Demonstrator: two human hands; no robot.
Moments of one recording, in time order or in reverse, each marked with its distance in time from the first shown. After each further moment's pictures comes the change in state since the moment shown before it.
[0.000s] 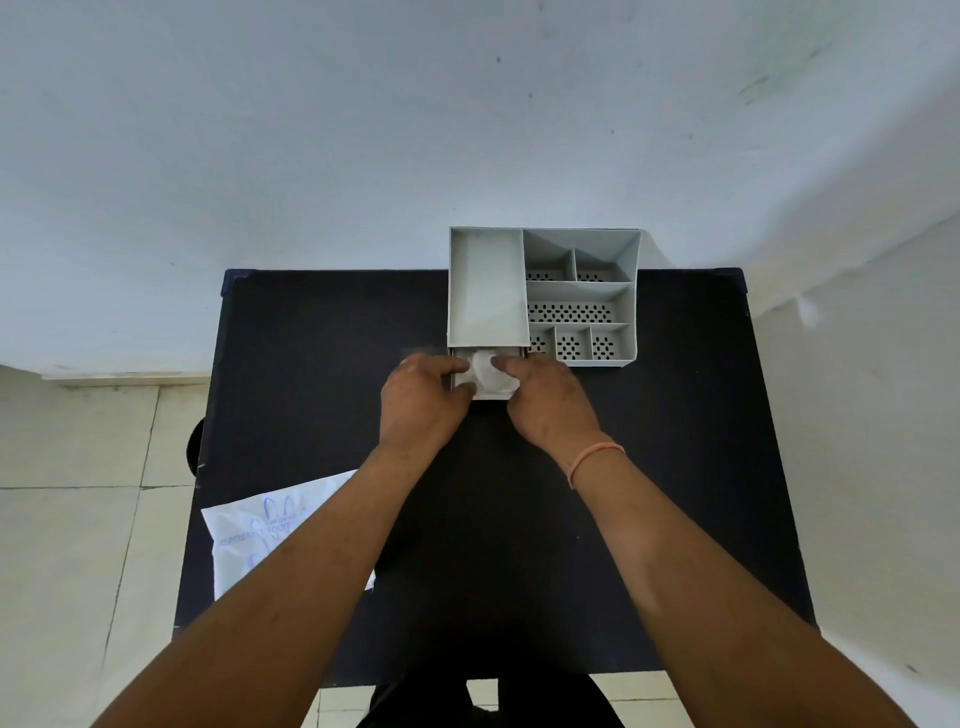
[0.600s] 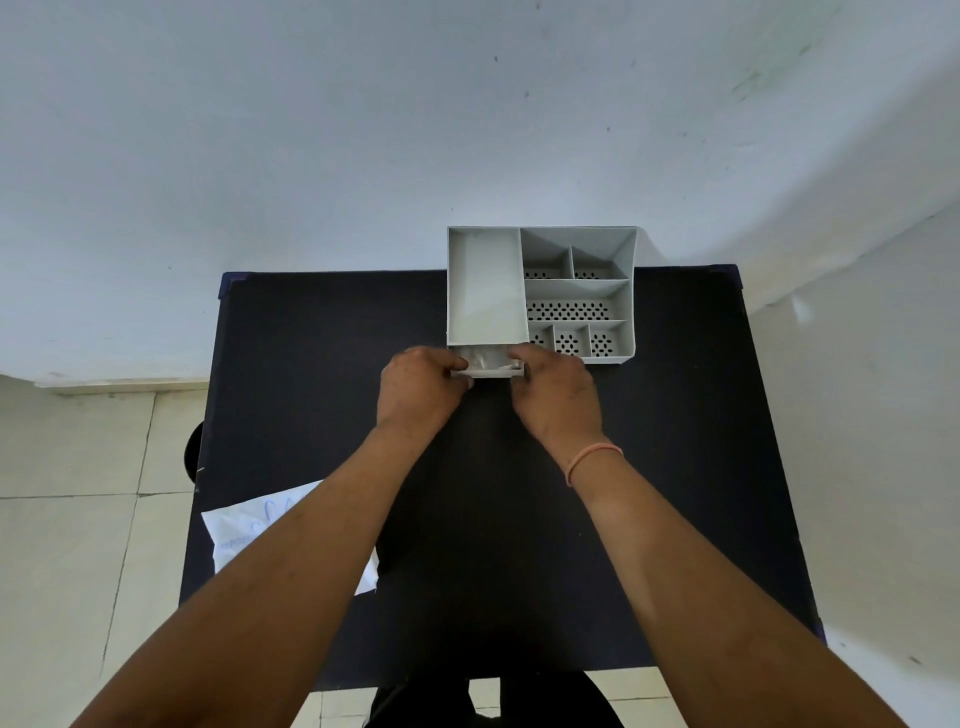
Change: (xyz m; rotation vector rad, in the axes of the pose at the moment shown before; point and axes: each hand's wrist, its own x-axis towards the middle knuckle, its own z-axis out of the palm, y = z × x) left_hand 0.022 -0.010 0.001 0.051 -0.085 0.005; right_hand 0.000 0.004 0.007 0.022 0.283 0.023
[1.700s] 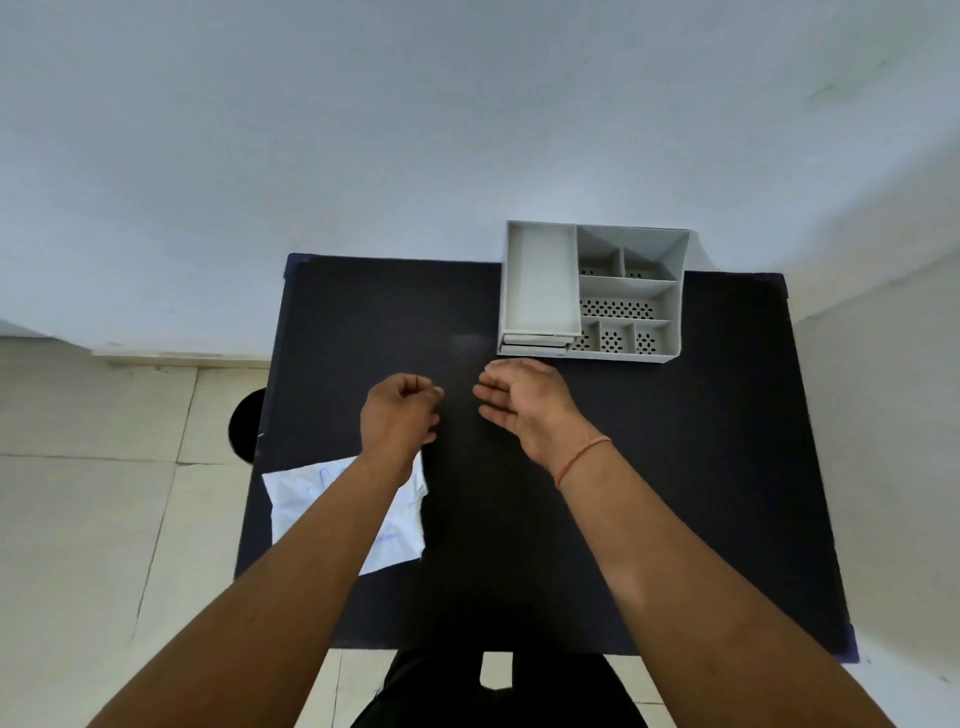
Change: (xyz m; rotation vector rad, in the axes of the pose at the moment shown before) left_hand -0.059 -0.068 -0.043 -0.601 0.047 -0.641; right_hand -0.027 -0.083 0.035 1.177 -0.406 0.655
